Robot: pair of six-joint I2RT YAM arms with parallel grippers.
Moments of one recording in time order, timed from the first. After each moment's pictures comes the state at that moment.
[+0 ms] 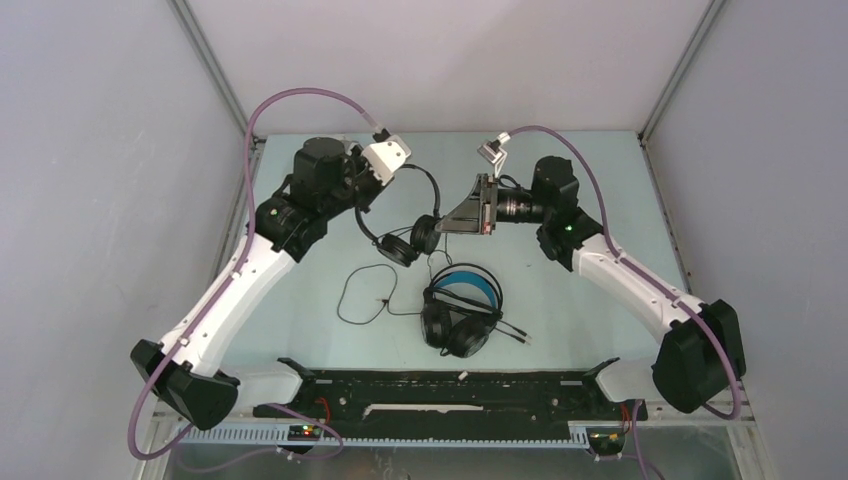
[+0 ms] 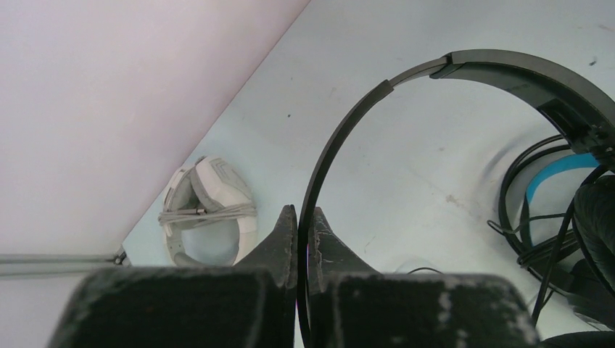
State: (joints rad) left arm -0.53 1.23 1.38 -0.52 0.08 0.50; right arm 0.52 1.34 1.04 0.26 -0.98 0.94
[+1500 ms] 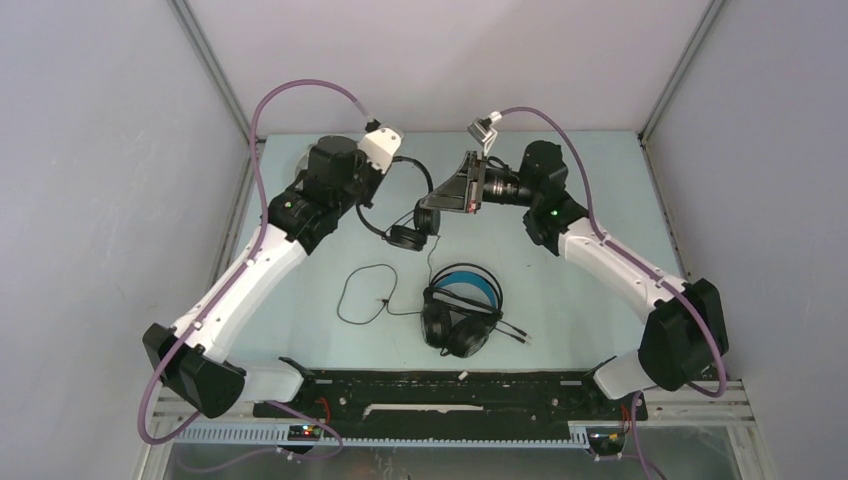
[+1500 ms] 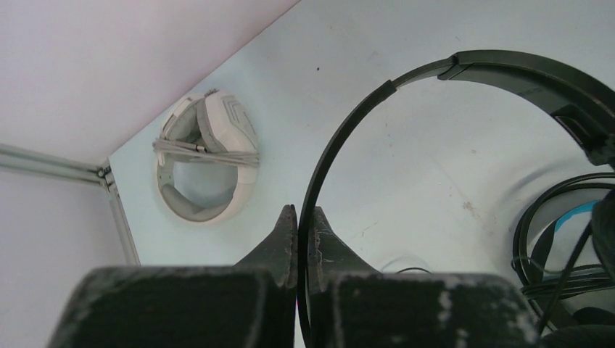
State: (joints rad) left arm -0.53 1.30 1.37 -0.50 -0.16 0.31; right arm 0.55 1.46 1.17 0.38 -0.92 1.07
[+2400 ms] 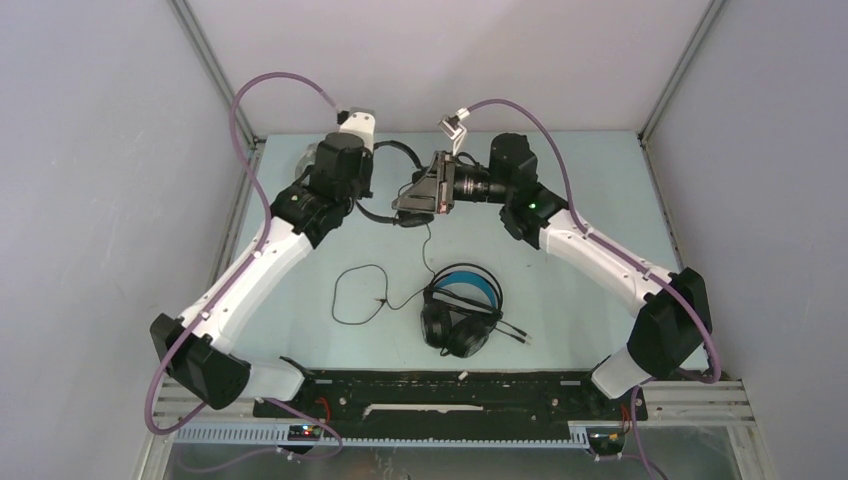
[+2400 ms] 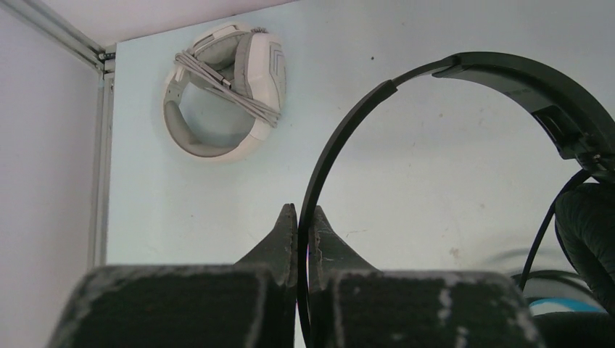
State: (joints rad) left arm -0.53 1.34 1.40 -0.54 -0.43 -0.03; right arm 0.67 1.56 1.34 0.22 -0.81 0.90
